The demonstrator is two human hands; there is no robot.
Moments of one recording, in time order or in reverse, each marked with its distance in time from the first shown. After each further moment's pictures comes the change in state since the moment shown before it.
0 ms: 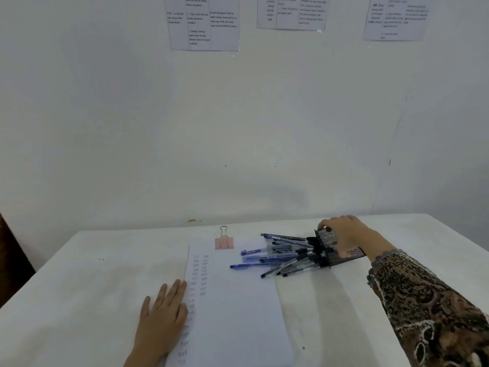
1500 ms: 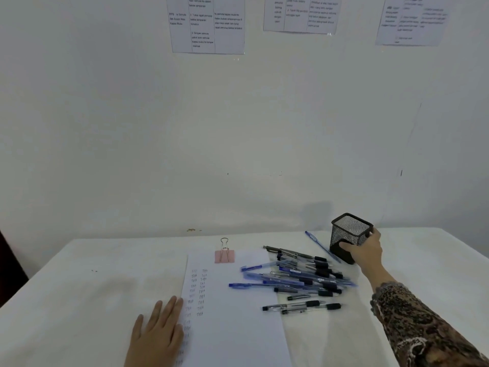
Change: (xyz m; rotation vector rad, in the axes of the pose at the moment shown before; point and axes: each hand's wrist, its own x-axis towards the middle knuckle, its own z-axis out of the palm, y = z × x) left_hand 0.009 -0.013 0.014 -0.077 0.001 -0.002; right_hand 0.049 0.019 0.066 1.405 0.714 0.543
